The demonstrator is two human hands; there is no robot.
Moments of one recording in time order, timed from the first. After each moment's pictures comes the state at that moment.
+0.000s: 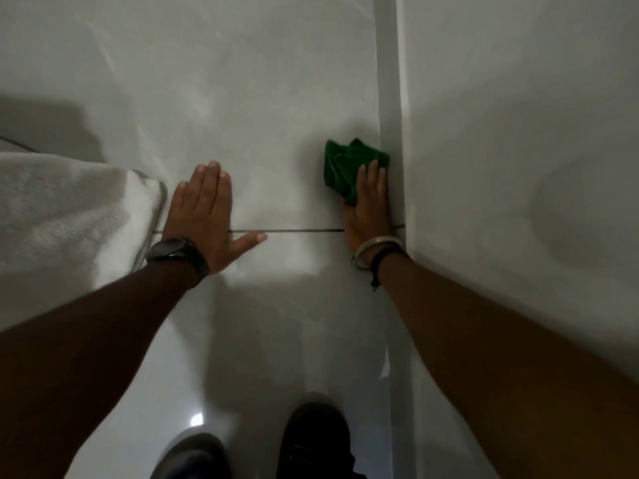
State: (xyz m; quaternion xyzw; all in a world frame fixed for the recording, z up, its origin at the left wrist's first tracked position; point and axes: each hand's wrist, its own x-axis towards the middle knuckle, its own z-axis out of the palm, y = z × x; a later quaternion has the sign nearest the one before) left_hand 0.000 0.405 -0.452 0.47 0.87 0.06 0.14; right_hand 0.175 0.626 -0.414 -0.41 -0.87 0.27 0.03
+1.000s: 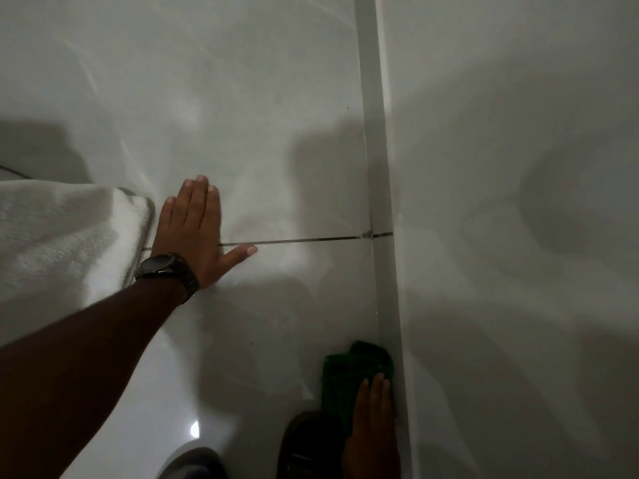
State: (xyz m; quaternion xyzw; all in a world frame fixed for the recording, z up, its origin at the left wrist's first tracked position) left_hand 0.002 0.406 -0.446 0.47 0.87 0.07 0.15; right_hand 0.399 0.402 -0.377 -0.45 -0.86 0.14 -0.21
